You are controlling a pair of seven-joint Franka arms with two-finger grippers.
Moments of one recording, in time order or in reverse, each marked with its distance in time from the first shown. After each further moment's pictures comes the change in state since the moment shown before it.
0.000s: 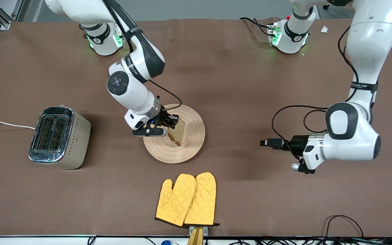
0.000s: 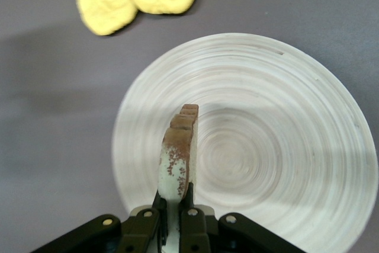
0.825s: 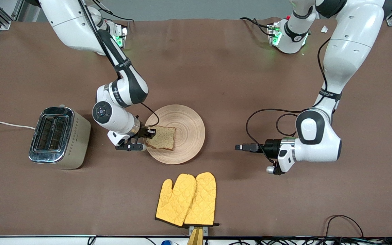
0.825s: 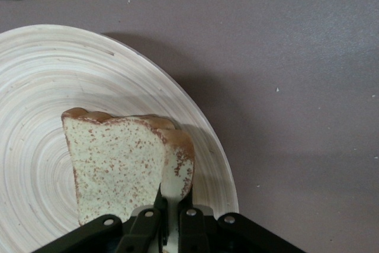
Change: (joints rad) left arm -0.085 0.097 -0.019 0.001 -0.240 0.113 0.009; right arm -0.125 0.059 -0.027 -0.095 -0.001 -0.006 -0.217
